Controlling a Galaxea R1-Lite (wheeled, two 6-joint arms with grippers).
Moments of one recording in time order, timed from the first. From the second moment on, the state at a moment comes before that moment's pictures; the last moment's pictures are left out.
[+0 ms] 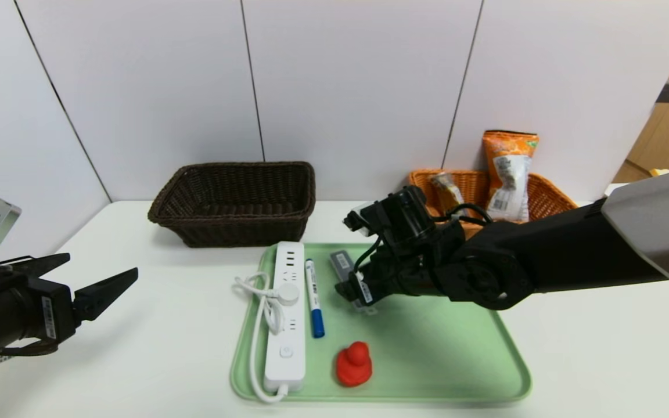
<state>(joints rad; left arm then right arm) -0.02 1.09 -0.44 -0.38 -0.15 0.08 0.70 2.07 -1.28 -0.07 -0.13 0.03</state>
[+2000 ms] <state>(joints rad) -0.02 1.07 -0.43 -0.38 -0.15 0.08 0.73 2.01 -1.29 -0.42 -0.14 -0.05</state>
